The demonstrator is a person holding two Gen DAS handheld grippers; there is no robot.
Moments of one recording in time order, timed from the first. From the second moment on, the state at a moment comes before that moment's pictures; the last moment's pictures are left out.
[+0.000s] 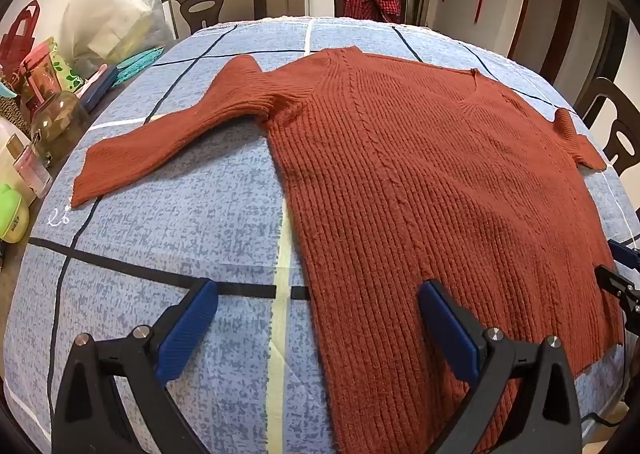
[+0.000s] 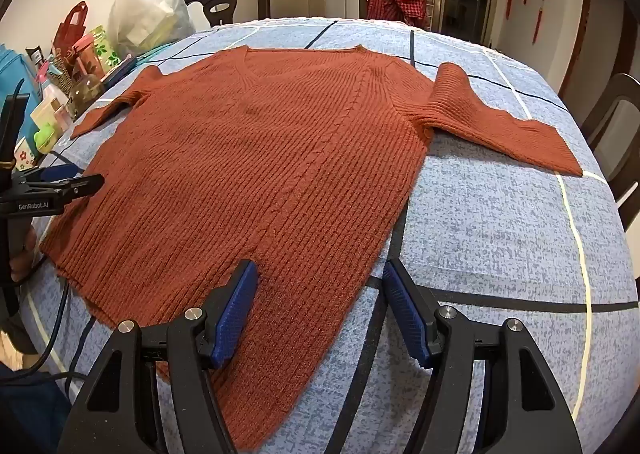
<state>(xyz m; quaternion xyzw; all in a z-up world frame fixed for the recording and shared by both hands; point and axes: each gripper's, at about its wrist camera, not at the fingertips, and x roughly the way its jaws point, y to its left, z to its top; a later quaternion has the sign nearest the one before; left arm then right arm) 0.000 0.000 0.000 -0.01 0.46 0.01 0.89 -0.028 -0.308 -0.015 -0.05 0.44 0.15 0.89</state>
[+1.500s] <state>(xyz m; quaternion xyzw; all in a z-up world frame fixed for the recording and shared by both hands) -0.003 -0.001 0.005 -0.01 0.45 0.01 0.89 -0.028 -0.310 -0.016 -0.04 0.43 0.15 0.89</state>
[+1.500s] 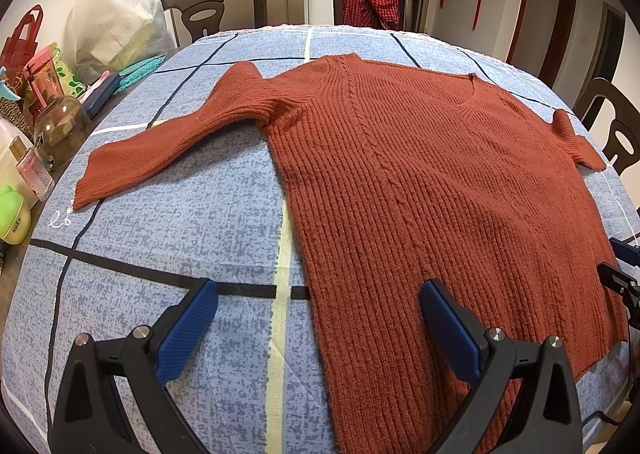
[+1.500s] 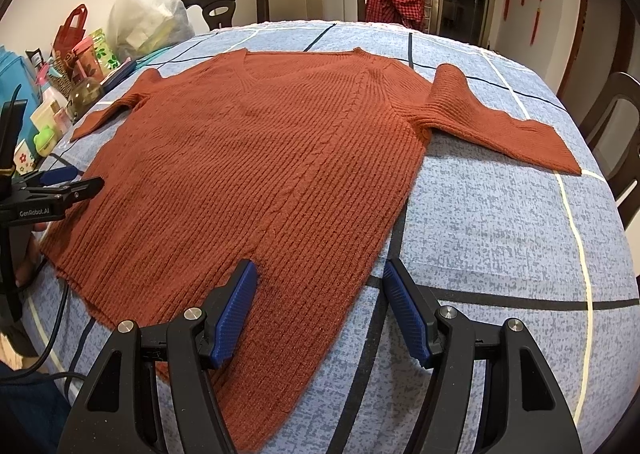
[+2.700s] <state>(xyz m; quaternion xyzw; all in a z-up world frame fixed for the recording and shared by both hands) -0.005 0.000 0.004 -0.01 0.45 0.01 0.89 -0.030 -0.313 -0.014 -0.04 0.42 0.15 0.89</state>
